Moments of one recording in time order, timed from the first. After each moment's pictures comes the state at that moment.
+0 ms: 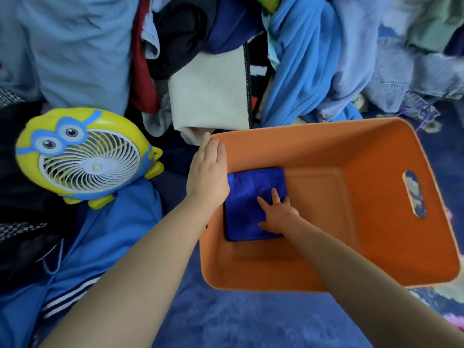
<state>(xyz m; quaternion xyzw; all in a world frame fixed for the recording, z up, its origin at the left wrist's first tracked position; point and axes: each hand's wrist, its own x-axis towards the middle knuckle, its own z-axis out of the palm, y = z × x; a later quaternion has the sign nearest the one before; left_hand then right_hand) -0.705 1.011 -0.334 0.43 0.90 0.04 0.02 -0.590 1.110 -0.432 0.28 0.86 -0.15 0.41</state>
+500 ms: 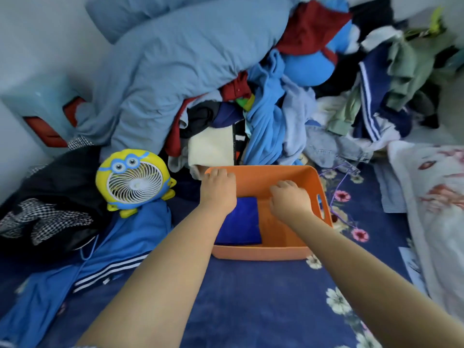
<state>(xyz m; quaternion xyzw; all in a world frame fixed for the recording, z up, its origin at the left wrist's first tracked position) -0.575 0.986 -0.160 0.40 0.92 -0.04 0.02 -0.474 1.099 -0.178 0.27 0.96 -0.05 0.05</state>
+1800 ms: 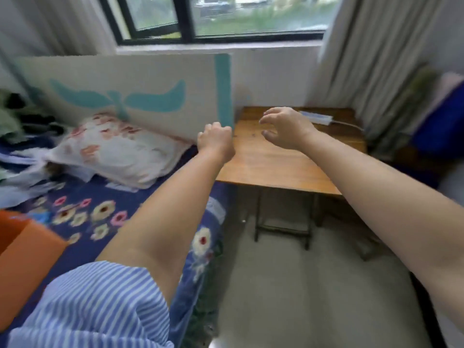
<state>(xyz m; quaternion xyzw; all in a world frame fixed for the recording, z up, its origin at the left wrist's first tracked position) 0.199 0.737 0.010 0.86 0.51 0.03 -0.03 0.345 0.670 0.021 0.73 0.66 0.01 -0.17</state>
